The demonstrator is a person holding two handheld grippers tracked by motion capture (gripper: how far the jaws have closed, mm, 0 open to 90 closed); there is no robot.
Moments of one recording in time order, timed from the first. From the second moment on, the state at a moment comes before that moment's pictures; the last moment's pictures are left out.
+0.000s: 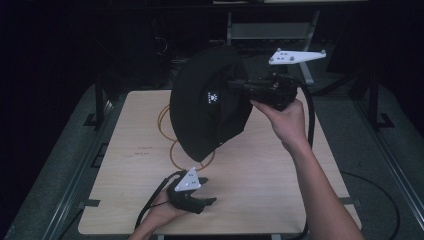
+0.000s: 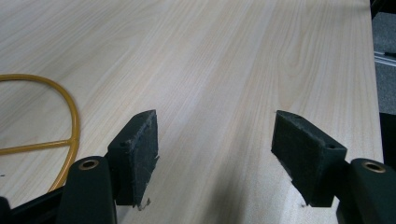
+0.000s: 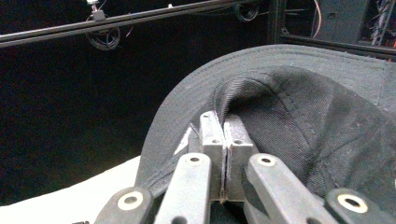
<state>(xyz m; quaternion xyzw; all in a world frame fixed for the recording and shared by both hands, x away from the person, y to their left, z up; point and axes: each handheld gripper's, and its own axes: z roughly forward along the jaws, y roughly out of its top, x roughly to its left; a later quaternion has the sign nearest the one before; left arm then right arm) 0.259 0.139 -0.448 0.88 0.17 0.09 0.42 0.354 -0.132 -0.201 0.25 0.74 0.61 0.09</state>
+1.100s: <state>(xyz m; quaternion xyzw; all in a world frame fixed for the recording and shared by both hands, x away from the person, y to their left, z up) 0.256 0.136 -0.450 0.89 0.15 0.08 0.43 0.409 -0.039 -0.193 0.24 0.79 0.56 0.04</state>
